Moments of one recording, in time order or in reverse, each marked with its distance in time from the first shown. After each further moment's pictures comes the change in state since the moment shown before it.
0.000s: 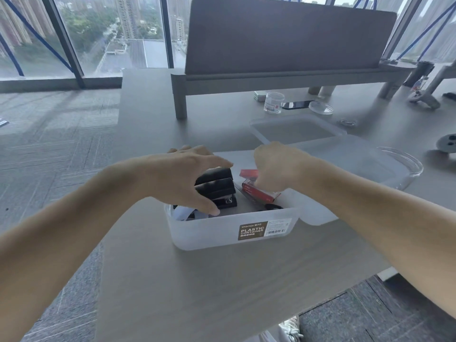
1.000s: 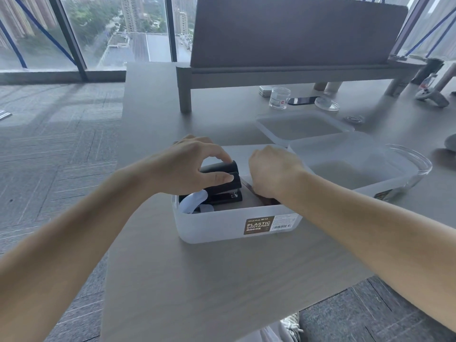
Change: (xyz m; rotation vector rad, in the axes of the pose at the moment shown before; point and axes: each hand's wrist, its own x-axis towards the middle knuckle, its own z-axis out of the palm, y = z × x) left_hand 0.004 -0.009 0.016 -0.197 0.261 0.030; right_hand 0.008 -0.019 0.031 -0.193 0.075 0.024
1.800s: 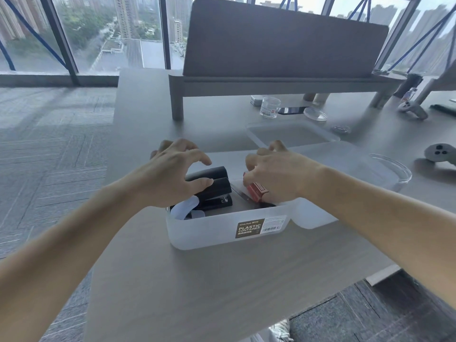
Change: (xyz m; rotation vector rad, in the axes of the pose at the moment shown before) left_hand -0.007 -0.005 0.011 0.036 0.132 -0.115; right_hand 0.004 0.052 0.006 -0.283 0.033 -0.460
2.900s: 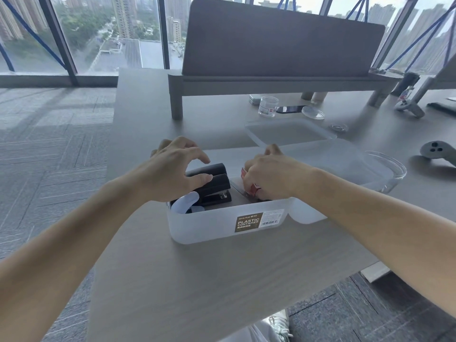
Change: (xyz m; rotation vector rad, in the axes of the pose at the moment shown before) left_hand 0.000 0.002 -0.001 -0.012 -0.016 -0.028; right_hand 0.007 -0.004 0.017 0.117 0.086 0.013
